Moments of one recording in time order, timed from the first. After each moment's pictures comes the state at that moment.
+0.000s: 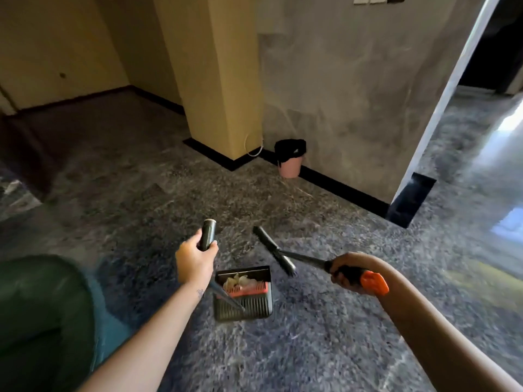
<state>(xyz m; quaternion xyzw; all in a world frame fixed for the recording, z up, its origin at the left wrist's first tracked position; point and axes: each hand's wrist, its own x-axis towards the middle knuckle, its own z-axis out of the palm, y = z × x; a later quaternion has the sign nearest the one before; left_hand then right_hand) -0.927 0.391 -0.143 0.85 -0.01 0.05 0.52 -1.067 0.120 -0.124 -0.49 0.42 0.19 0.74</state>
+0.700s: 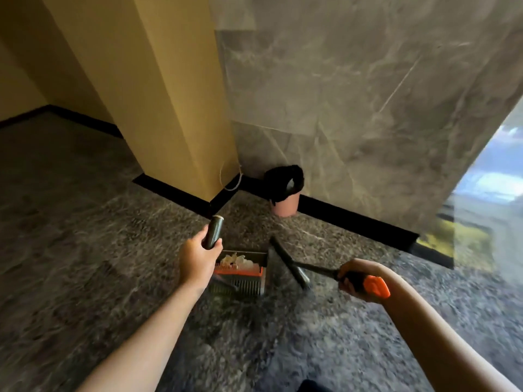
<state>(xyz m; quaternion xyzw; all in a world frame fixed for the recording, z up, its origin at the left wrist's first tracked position) -0.259 0.138 -0.149 0.84 -0.15 -0.03 0.51 -0.475 -0.098 -0.152 -0.40 0.52 0.10 0.75</state>
